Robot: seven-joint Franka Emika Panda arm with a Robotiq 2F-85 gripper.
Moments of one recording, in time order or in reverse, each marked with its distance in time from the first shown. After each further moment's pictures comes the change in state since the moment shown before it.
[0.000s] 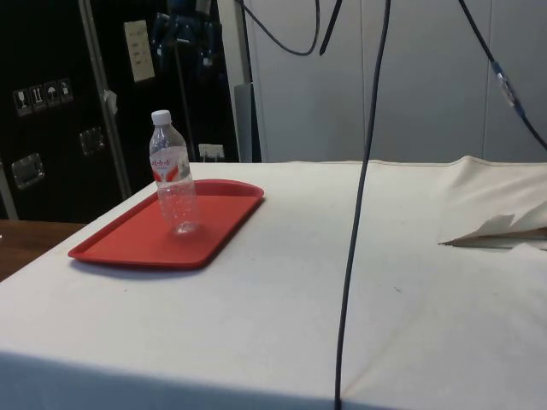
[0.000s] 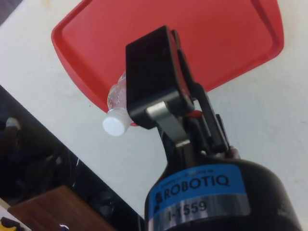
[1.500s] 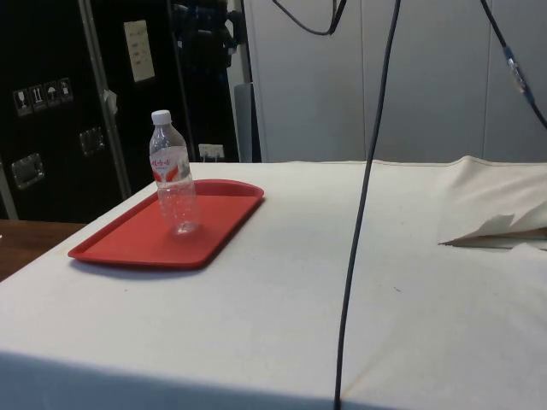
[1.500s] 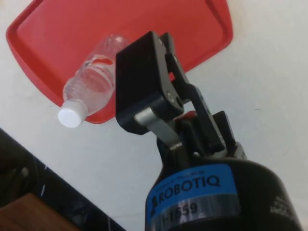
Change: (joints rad) arm 0.019 -0.094 -0.007 -0.103 -0.166 0.031 -0.111
